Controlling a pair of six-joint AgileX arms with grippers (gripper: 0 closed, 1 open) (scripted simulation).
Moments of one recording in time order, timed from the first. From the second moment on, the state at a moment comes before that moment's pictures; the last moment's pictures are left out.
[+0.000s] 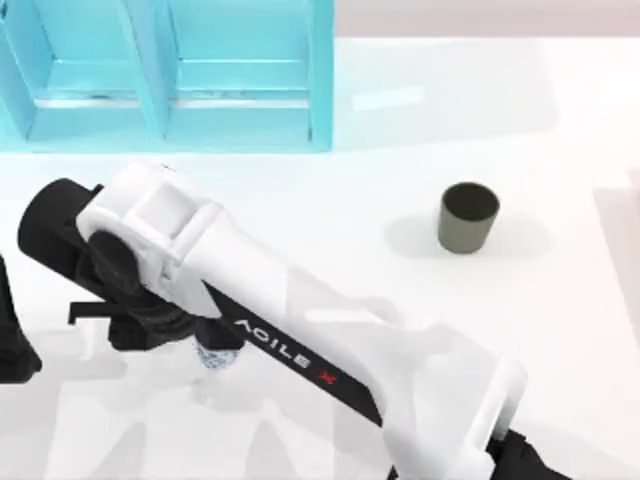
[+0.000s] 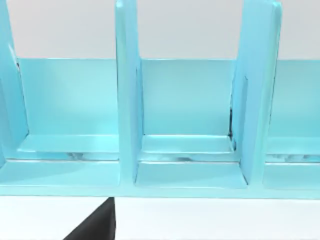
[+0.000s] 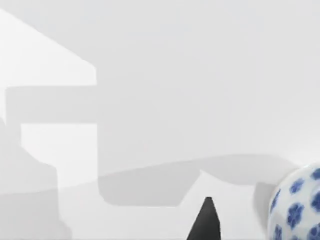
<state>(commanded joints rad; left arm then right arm) 0.00 0.00 0.00 0.00 0.00 0.00 1.05 3.15 3.45 -1.73 0.28 1.06</state>
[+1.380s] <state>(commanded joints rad) 0.00 0.00 0.00 0.00 0.00 0.00 1.02 2.76 2.90 -1.52 0.27 1.01</state>
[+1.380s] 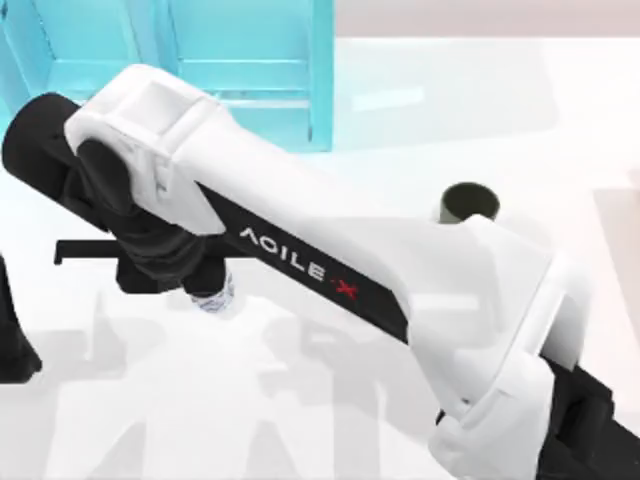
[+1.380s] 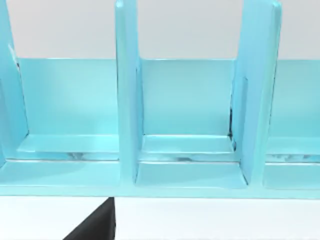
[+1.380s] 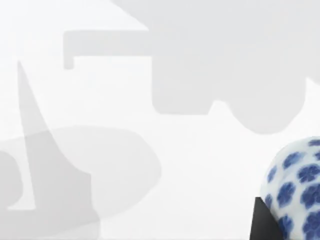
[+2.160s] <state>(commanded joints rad) 0.00 0.00 0.00 0.00 0.00 0.00 0.95 2.14 1.93 -1.19 0.25 0.94</state>
